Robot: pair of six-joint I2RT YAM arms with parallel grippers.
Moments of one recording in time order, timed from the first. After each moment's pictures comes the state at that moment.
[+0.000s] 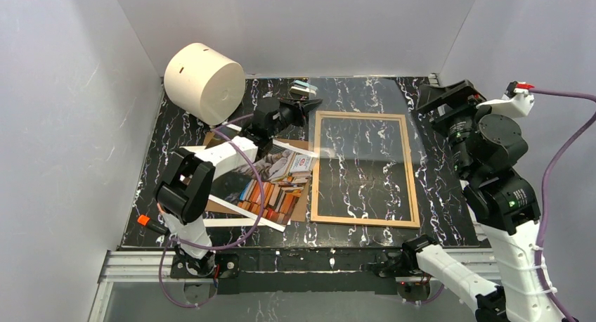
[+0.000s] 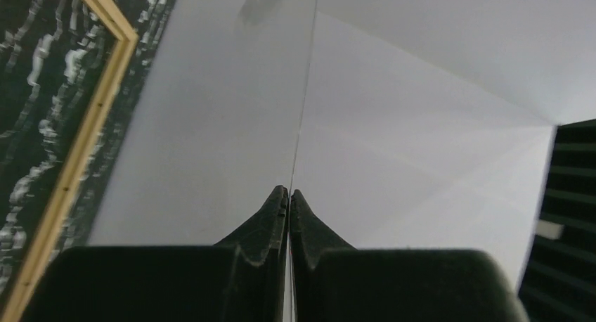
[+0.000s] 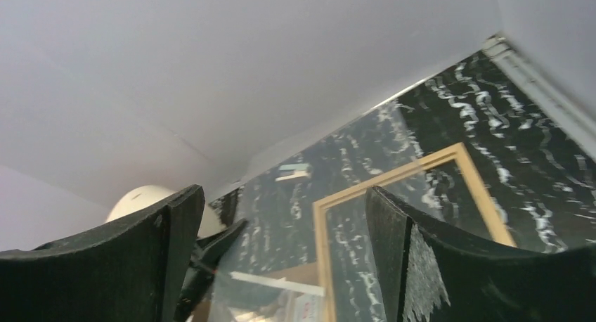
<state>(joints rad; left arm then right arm) -0.60 1.76 1.09 0.56 0.12 -1.96 0.43 0.82 1.41 -0.60 0.47 0.67</state>
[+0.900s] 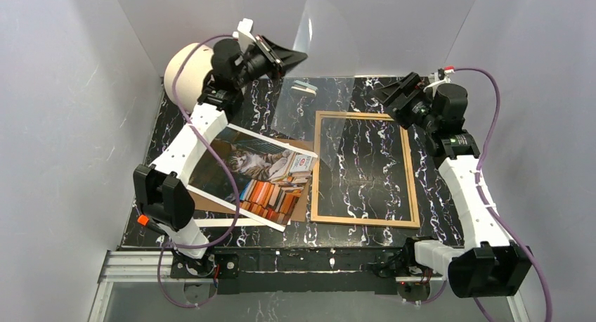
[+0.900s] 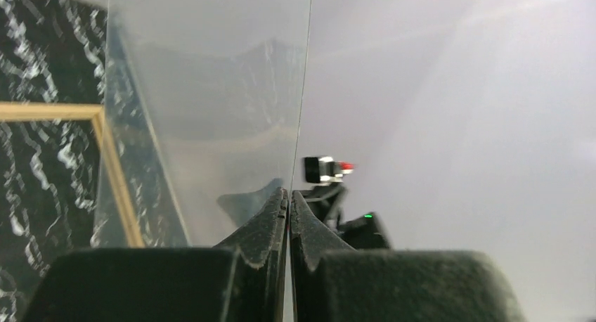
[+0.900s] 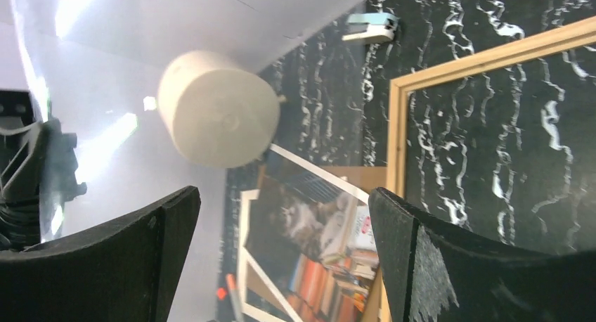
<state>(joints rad) -0.41 1.67 1.61 0.08 0.53 -1.29 0.13 1.12 1.14 -0.32 -0.31 0.85</state>
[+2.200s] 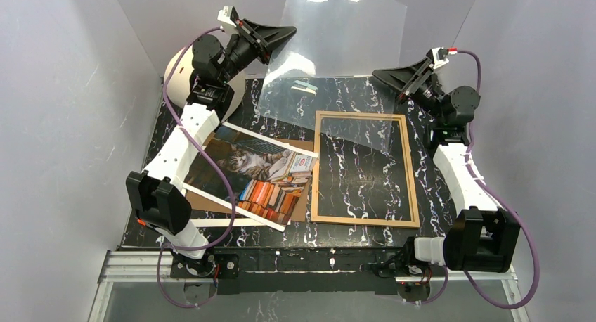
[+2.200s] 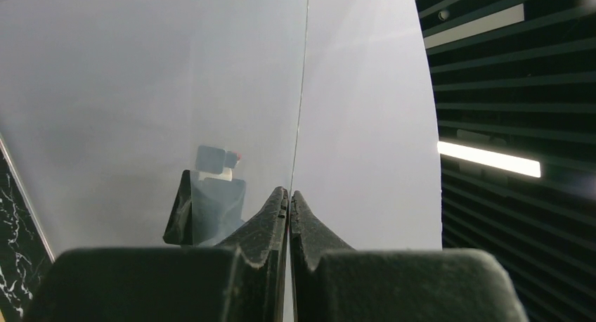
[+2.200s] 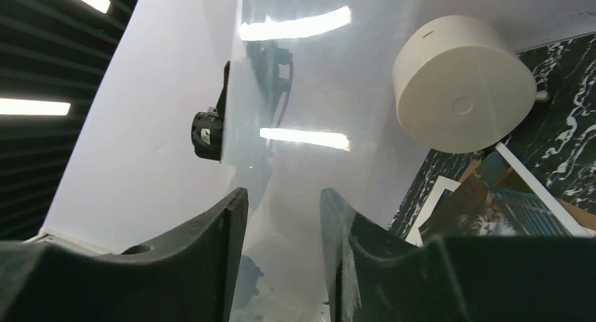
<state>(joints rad) -0.34 1.62 1.66 0.31 0.53 -1.66 0.00 1.28 1.03 0.72 -0.87 1.55</state>
